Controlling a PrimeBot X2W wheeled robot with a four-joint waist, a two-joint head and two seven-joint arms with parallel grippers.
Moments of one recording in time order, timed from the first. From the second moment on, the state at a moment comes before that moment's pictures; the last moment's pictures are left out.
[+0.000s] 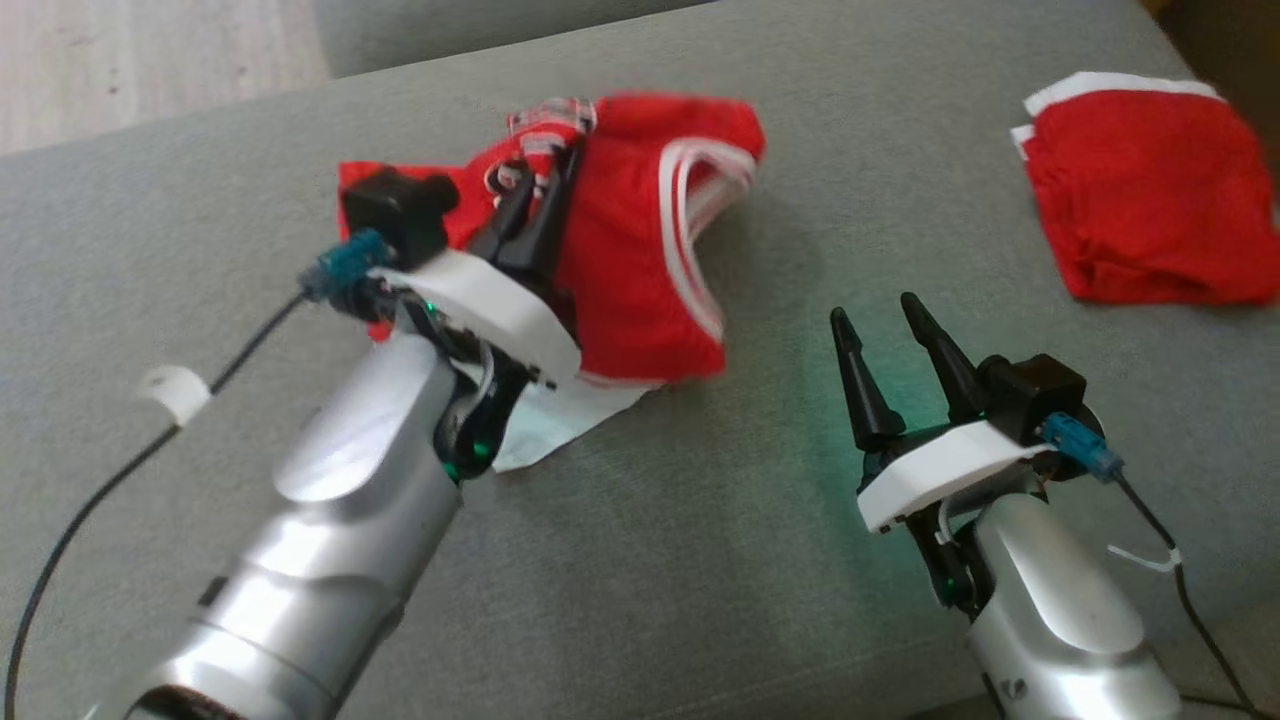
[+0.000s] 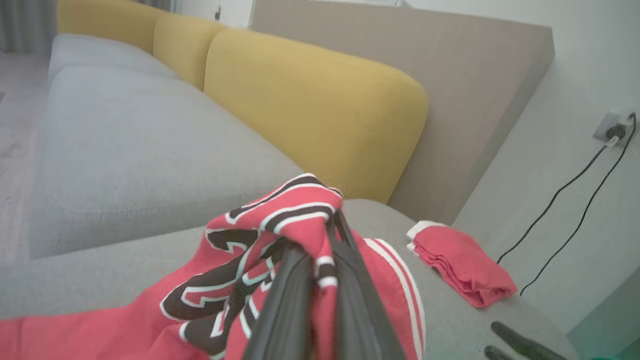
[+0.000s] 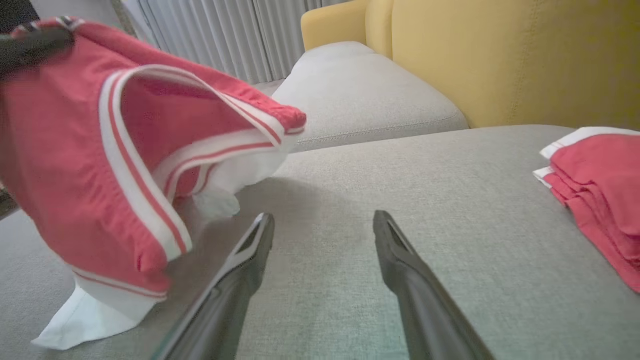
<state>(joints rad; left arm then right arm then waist) -0.77 0.12 -0.67 0.57 -0.75 -0.13 -0.09 -0.38 -0.06 0.28 0.58 0.26 0.12 -0.25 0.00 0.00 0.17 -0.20</state>
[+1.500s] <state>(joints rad) -0.08 0.05 -0.13 0.46 -0.26 -0.05 -0.25 -0.25 -0.06 0.47 0.59 0.31 0.12 -0.25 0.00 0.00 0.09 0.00</state>
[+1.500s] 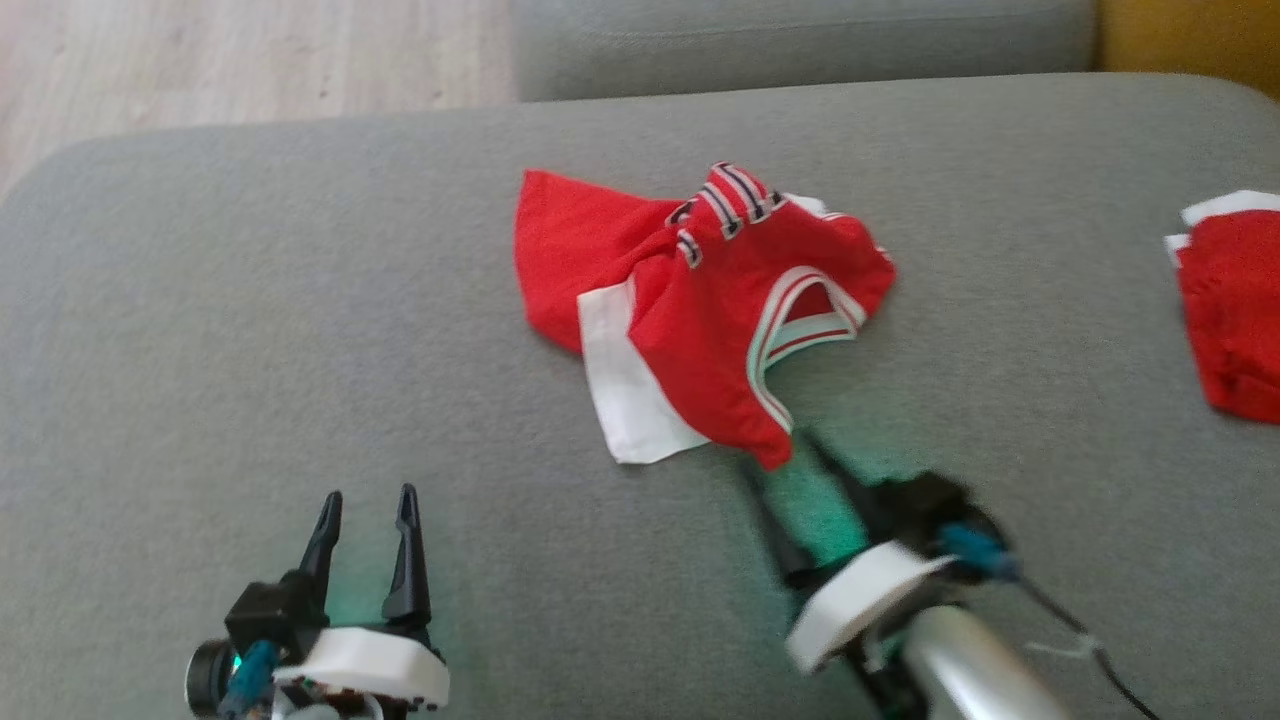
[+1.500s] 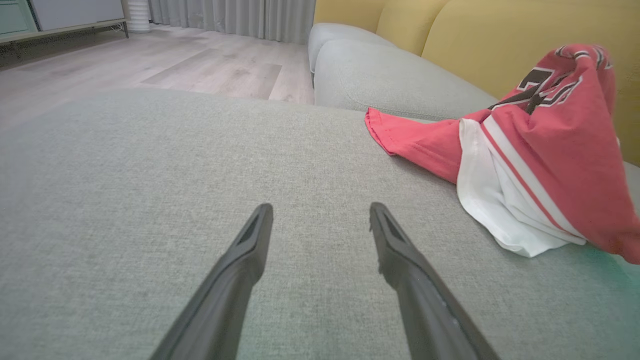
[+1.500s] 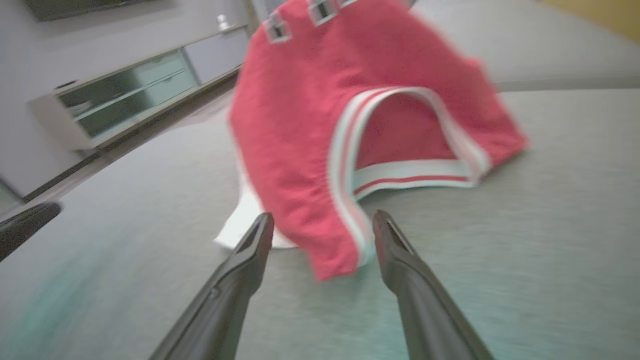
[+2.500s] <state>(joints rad) -0.13 0.05 -0.20 0.47 -0.31 -0.06 -0.25 -0.52 -0.06 0.64 0.94 0.35 0.12 -0.22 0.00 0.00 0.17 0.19</state>
